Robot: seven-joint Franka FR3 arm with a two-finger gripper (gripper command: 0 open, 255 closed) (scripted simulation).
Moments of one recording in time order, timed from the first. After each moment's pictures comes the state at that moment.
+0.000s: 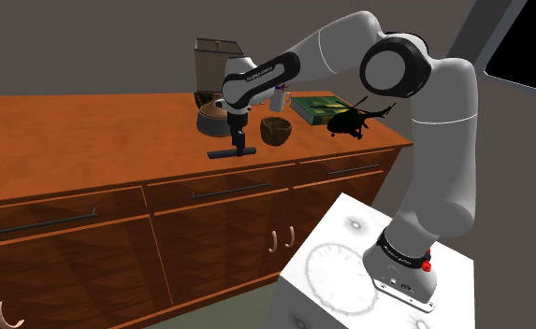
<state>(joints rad) 0.11 0.45 -0.10 -1.74 0.10 2.11 -0.98</state>
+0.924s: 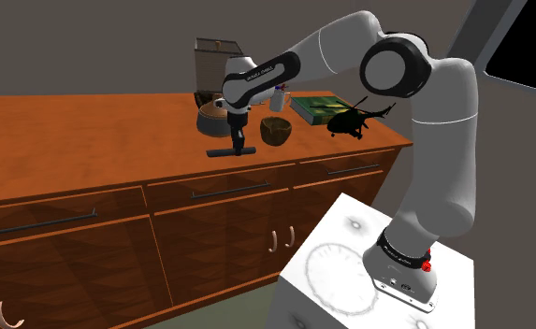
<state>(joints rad) 0.11 0.45 -0.10 -1.73 0.10 2.11 -0.98</state>
